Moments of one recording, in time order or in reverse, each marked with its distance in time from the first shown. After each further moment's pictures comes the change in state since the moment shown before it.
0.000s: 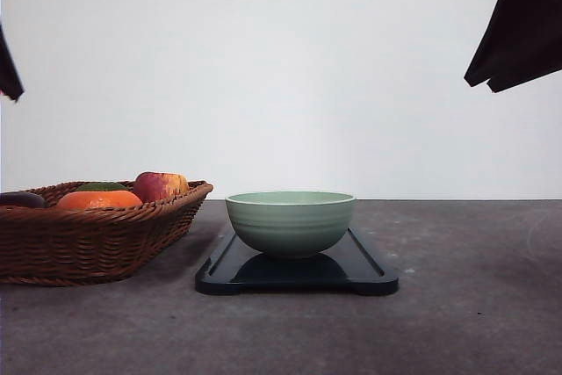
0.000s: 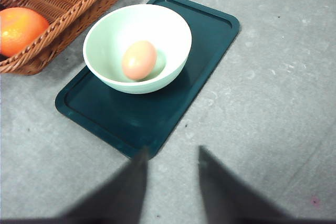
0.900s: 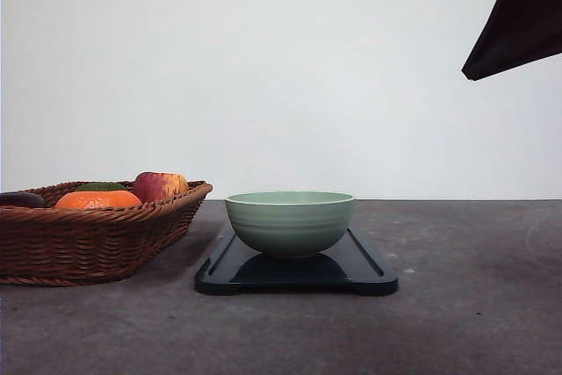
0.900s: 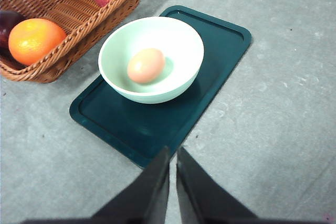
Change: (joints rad) left_arx 0.161 -0.145 -0.126 0.173 0.002 0.027; right_arx 0.000 0.000 0.000 0.032 -0.044 0.000
